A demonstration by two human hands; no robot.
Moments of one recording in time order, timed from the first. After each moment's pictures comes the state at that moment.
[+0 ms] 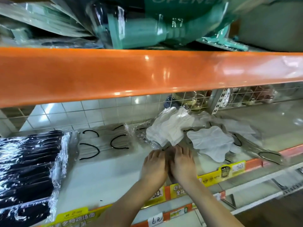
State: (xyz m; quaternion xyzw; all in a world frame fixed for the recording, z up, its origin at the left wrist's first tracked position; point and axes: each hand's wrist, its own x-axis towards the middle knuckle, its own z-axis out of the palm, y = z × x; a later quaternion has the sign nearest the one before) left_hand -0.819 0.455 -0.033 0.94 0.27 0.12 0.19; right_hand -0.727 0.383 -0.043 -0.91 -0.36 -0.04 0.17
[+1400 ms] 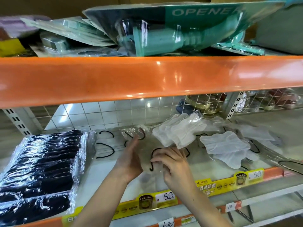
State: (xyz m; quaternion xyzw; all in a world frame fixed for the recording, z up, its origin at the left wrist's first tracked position) left_hand -0.892 0.519 0.022 0.28 0.23 0.18 0.91; right_hand -0.791 0.391 0.010 -0.67 -0.60 -0.14 0.41
